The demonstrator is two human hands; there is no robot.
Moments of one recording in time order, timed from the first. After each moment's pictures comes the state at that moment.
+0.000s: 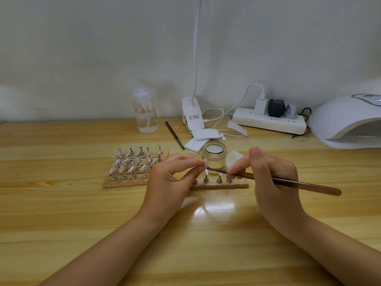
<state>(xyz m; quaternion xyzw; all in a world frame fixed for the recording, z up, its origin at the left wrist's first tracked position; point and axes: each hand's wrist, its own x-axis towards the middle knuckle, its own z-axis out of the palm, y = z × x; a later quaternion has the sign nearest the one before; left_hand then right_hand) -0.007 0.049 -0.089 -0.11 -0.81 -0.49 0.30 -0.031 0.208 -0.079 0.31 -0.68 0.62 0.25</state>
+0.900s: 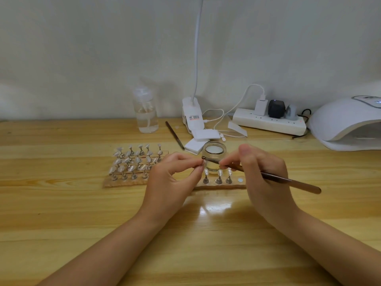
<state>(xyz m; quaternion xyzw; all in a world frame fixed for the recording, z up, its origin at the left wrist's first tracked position) -0.001 0.051 -0.085 -0.06 -0.81 -0.51 0.29 -0.036 0.203 -0.074 0.31 -0.70 0.60 0.23</state>
